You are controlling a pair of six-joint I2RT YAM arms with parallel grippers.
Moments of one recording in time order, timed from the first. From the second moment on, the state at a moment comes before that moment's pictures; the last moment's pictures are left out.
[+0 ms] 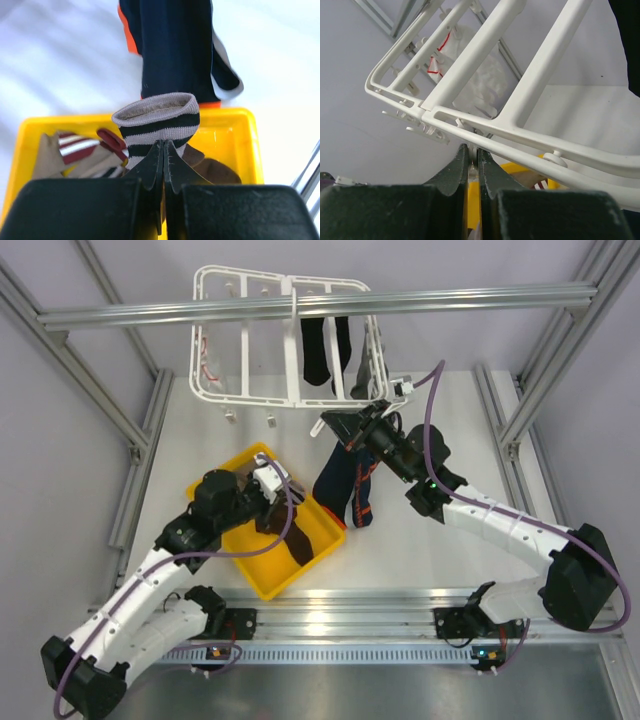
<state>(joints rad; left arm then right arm) -0.55 0.77 0.68 -0.32 0.27 0.24 0.76 1.32 0.98 0.59 -0.01 0.61</state>
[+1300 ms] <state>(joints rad) -0.59 0.92 0.93 -0.17 0.19 0.29 0.75 1.34 0.98 0.60 -0.08 0.61</state>
